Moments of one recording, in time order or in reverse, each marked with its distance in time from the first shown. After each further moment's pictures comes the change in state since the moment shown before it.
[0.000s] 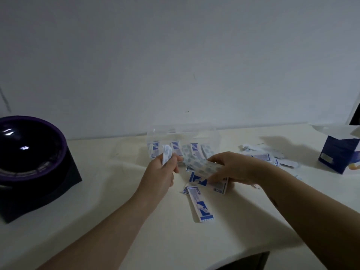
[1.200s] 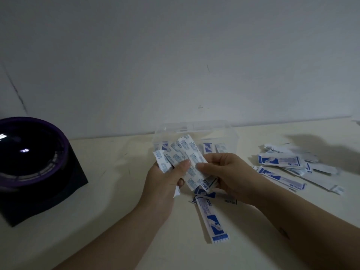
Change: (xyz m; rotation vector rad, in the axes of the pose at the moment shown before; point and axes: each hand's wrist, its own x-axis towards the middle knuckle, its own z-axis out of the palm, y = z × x) left_hand 0.007 -0.014 0.006 -0.376 0.114 -0.089; right_hand 0.011 -0.011 0.039 0.713 -0.097 -0.268
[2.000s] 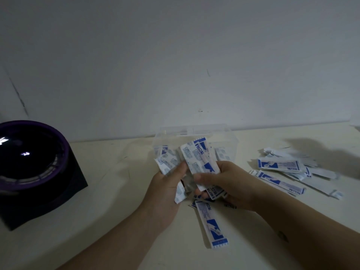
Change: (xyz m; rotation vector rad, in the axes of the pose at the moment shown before) left_hand -0.004 0.005 0.003 -0.194 -0.184 -0.150; right_hand -0.007 -0.006 0.007 0.013 -0.056 0.084
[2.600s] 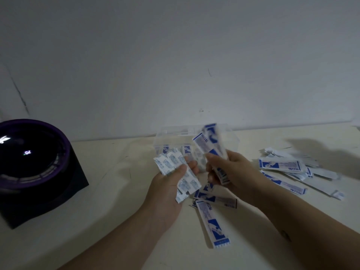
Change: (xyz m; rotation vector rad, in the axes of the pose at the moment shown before) left_hand 0.003 -0.002 0.003 -0.147 0.087 -0.024; right_hand 0.003 -0.004 -0.008 -0.035 0.213 -0.141
